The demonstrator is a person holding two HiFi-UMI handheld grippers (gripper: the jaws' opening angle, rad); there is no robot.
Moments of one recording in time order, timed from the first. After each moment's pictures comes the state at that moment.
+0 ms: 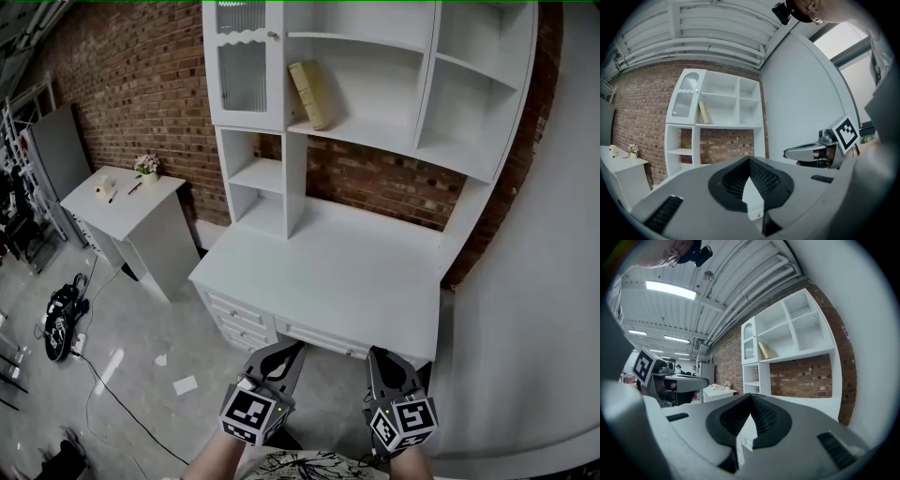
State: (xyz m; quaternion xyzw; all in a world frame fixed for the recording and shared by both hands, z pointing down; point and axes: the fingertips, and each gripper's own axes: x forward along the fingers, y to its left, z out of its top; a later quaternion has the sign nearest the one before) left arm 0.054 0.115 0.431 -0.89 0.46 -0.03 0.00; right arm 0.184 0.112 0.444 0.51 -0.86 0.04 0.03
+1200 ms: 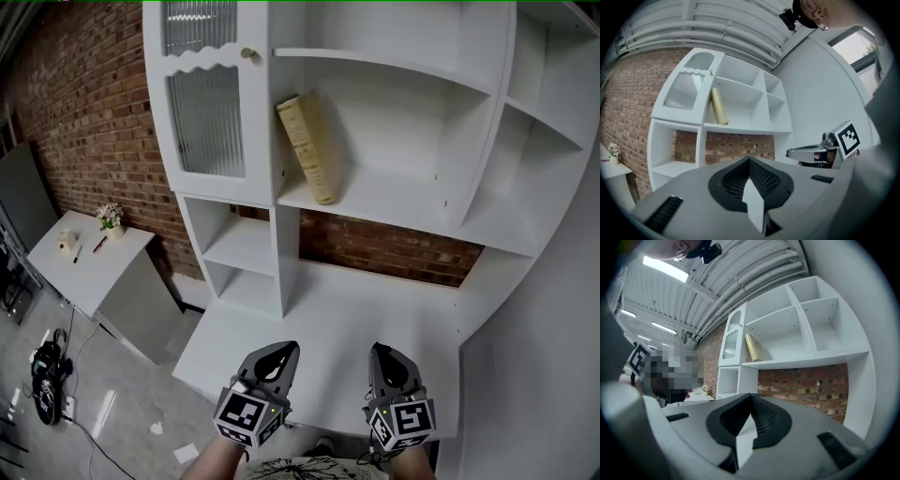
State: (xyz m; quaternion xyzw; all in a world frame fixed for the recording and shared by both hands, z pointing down) left arm -0.022 -0.231 0.398 -0.90 0.44 0.01 -0.01; right arm 0.124 -0.225 0.399 0.57 -0.82 -0.02 0.03
